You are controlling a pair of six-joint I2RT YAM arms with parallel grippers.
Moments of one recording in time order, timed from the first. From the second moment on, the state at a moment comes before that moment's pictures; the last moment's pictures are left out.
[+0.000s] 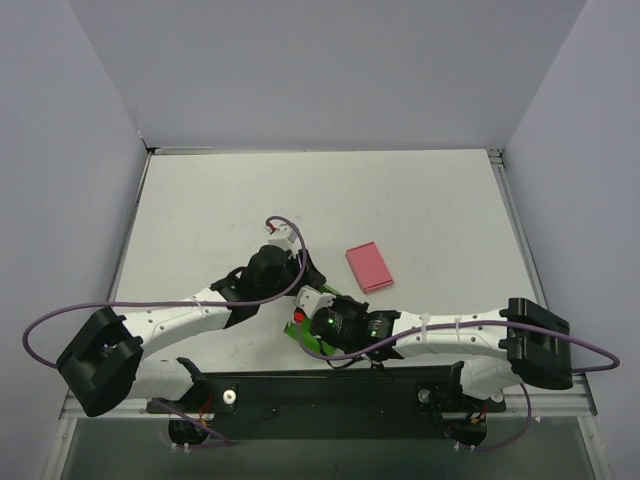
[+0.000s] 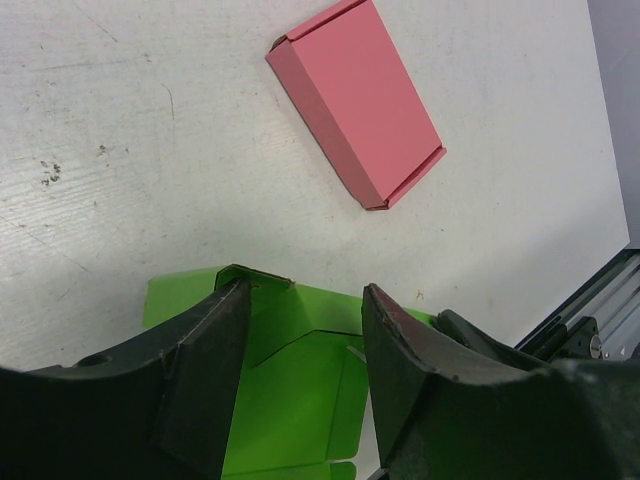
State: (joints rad) left arm -0.81 1.28 0.64 0.12 -0.06 -0.73; right arm 1.32 1.40 0.76 -0.27 0.81 -0.16
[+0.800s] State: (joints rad) left arm -0.80 1.38 0.55 0.36 -0.02 -0.79; right arm 1.33 1.41 0.76 -0.26 0.80 -0.13
